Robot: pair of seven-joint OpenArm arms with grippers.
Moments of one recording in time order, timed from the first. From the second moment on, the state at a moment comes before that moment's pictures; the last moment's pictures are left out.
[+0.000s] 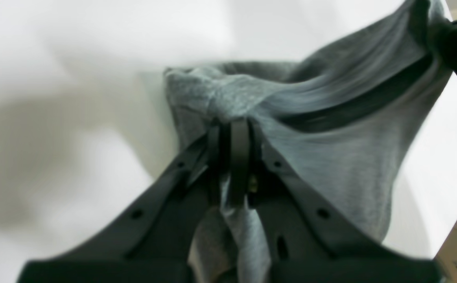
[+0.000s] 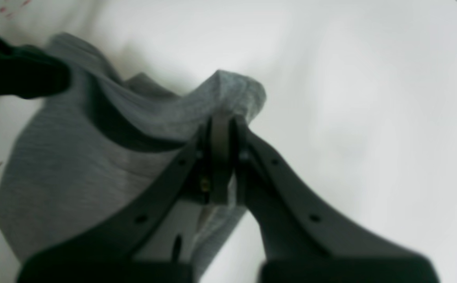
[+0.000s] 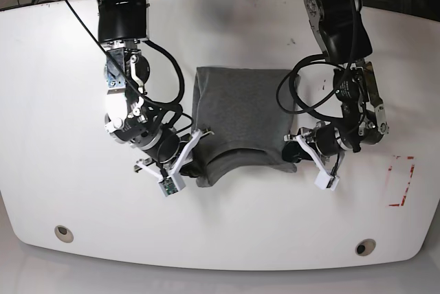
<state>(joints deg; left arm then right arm) -21.1 -0.8 -19.5 74.4 -29.9 -35.0 66.6 13.8 5.5 -4.2 90.6 18.5 23.0 -47.4</state>
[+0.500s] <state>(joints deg) -24.5 -1.1 -19.4 64.3 -29.5 -35.0 64.8 14.2 5.3 -2.7 86.6 18.3 22.6 -46.7</state>
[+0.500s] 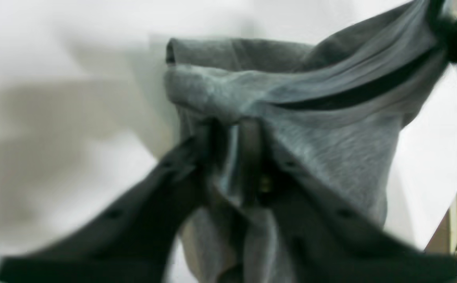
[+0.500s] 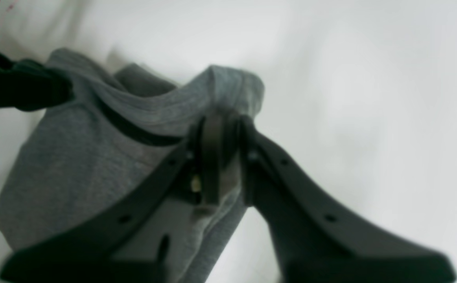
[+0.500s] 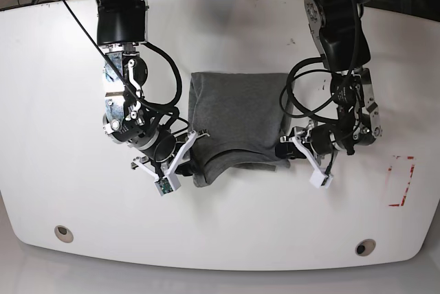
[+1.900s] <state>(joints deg) -17.1 -18.8 -13.5 90.0 -39.0 -35.0 65.1 2.2 4.0 -4.5 99.0 20.2 22.6 -44.7</state>
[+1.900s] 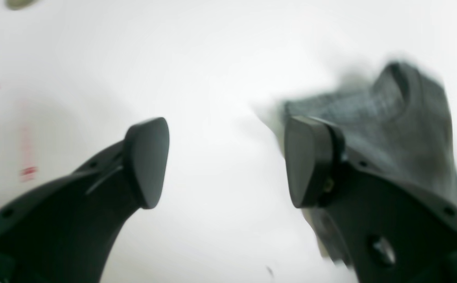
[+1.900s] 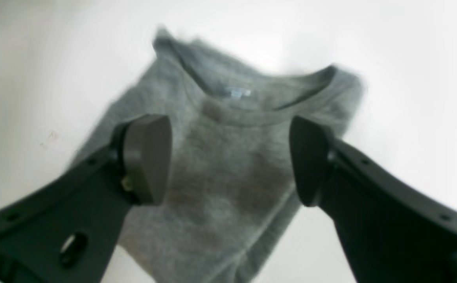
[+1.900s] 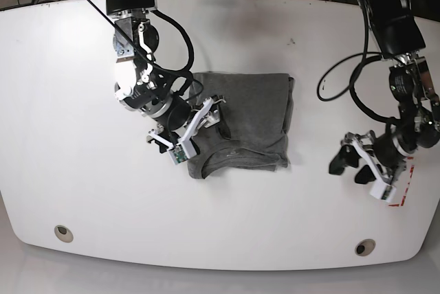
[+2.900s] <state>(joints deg) -18.1 -5.3 -3.3 73.8 -25.6 -35.0 56.5 -5.3 3.3 -7.5 104.7 21.9 23.0 -45.2</state>
